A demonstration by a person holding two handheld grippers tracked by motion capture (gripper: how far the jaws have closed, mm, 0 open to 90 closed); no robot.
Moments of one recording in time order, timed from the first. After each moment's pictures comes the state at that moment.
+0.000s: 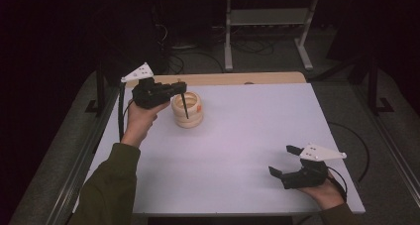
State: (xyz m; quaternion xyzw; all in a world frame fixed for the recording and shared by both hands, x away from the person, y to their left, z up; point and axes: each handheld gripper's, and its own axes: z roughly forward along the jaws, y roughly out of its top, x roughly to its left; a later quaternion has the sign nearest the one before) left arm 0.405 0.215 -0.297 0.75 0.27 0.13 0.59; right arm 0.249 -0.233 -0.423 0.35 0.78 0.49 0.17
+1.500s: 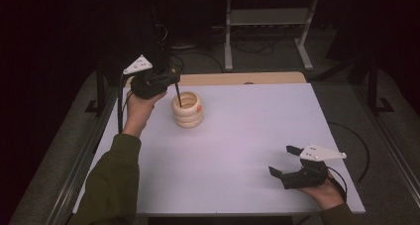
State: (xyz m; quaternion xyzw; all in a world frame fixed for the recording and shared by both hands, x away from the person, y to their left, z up) left arm 0.437 0.225 -0.303 0.74 0.30 0.19 0.57; right arm 0.249 -0.233 -0.424 0.35 0.78 0.49 0.16
